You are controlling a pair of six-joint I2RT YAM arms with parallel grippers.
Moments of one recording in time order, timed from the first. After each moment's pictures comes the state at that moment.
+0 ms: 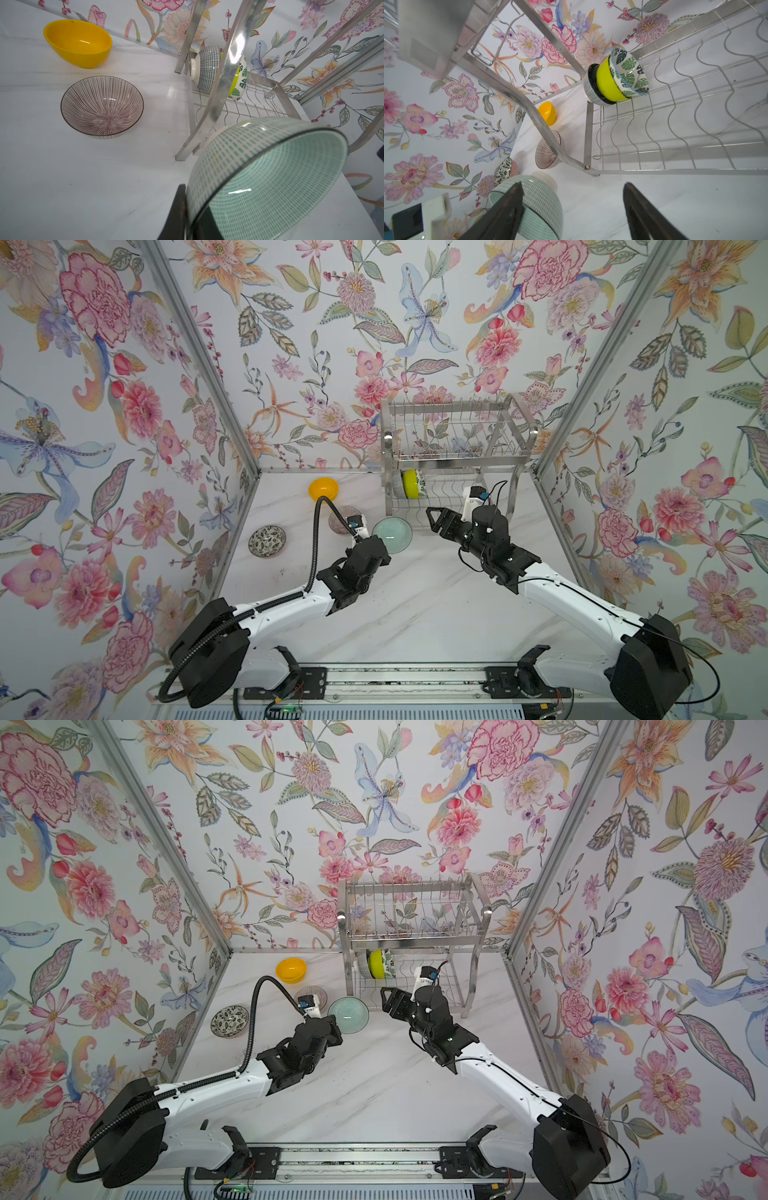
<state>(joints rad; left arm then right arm) -0.86 1.33 0.73 0.10 -0.58 -0.69 0.58 1.23 0.85 0.07 0.04 0.78</state>
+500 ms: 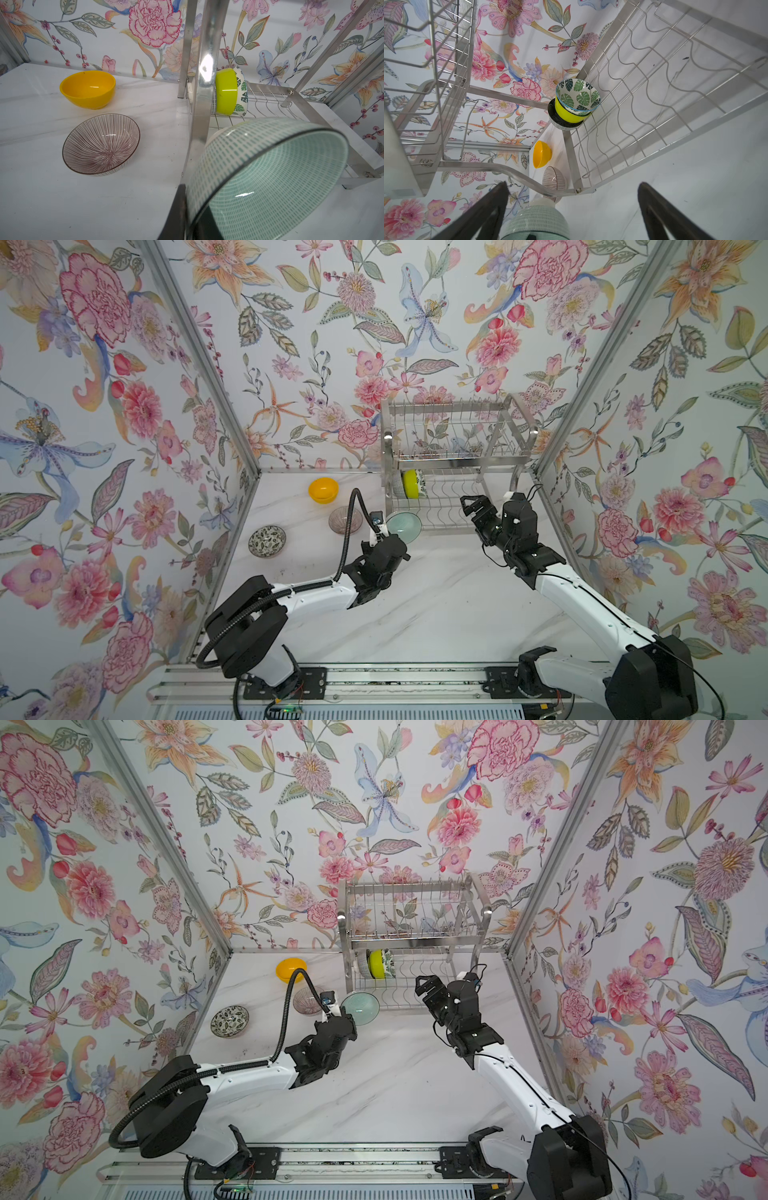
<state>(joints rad) -0.93 1.57 0.84 0.29 -0.80 -0.48 0.34 1.17 0.82 -0.02 -0.04 1.13</state>
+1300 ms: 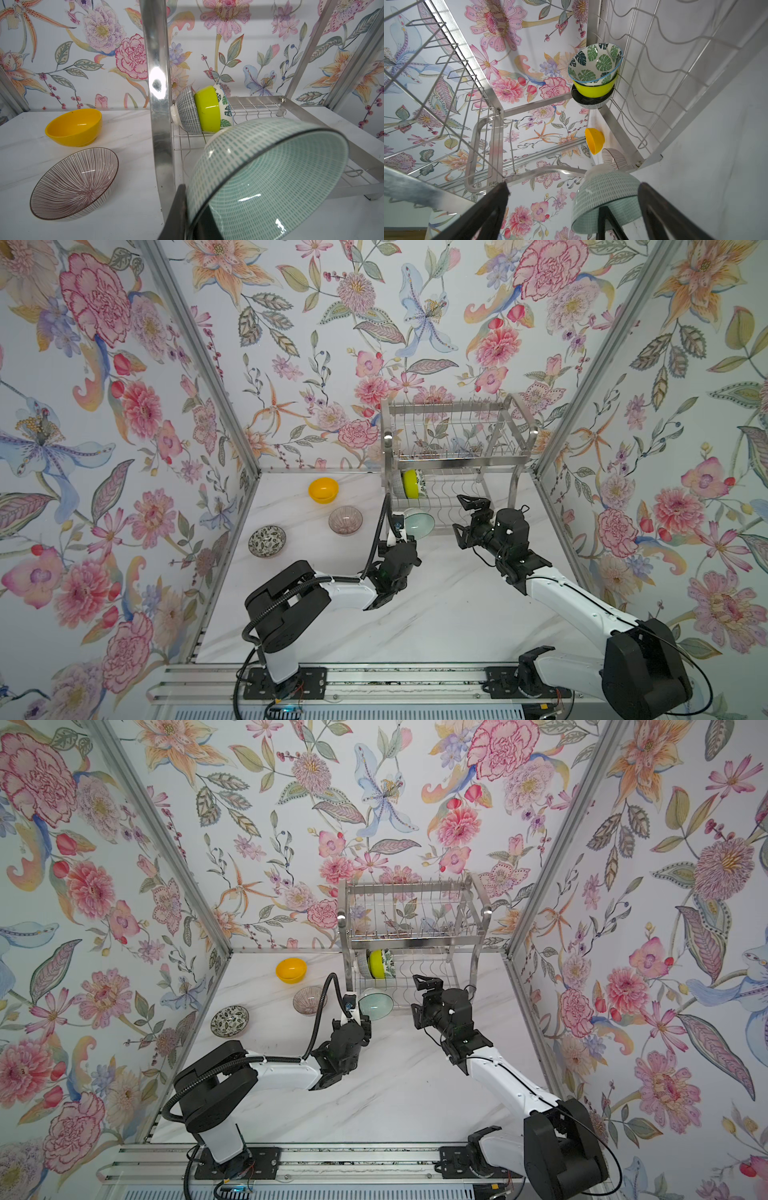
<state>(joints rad) -0.97 1.78 0.86 0.73 -0.87 -0.19 0.39 1.25 0.71 0.29 -0.12 1.71</state>
